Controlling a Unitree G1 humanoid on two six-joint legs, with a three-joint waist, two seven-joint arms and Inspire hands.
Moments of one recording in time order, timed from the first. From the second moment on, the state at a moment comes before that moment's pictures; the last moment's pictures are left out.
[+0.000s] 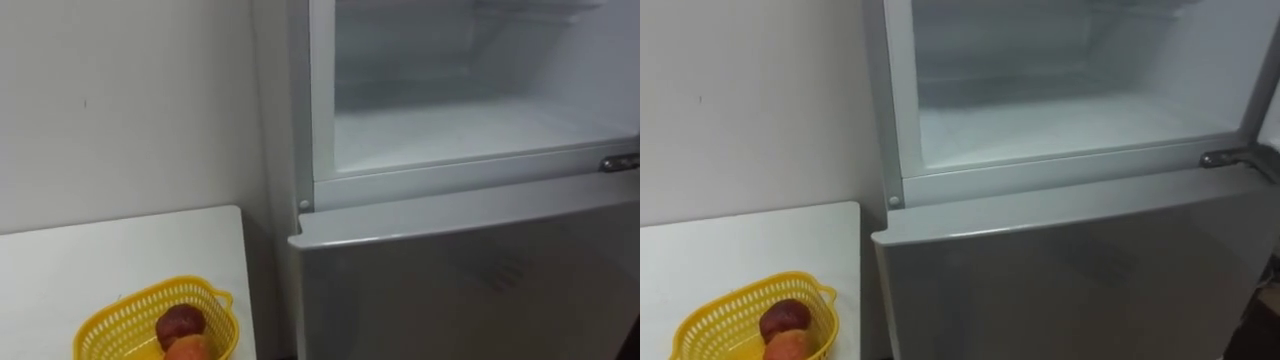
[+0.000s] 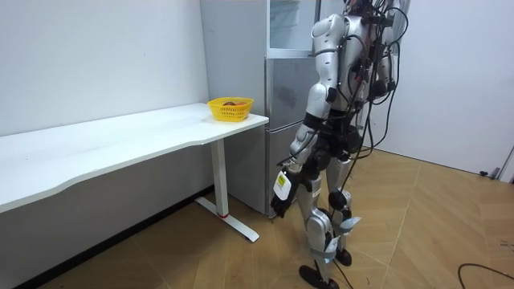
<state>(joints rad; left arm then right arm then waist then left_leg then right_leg) 0.33 0.20 0.07 1.07 0.27 0.01 -0.06 0.29 -0.27 -0.23 0.17 1.14 -0.21 -0.46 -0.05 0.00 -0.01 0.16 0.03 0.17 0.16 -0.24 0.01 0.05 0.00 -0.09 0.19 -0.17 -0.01</state>
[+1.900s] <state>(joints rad) 0.38 0.20 0.27 1.00 0.28 0.04 -0.05 0.05 -0.34 -0.66 -0.19 1.39 -0.12 -0.08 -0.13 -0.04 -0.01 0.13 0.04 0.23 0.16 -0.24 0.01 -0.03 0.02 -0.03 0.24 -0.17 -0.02</state>
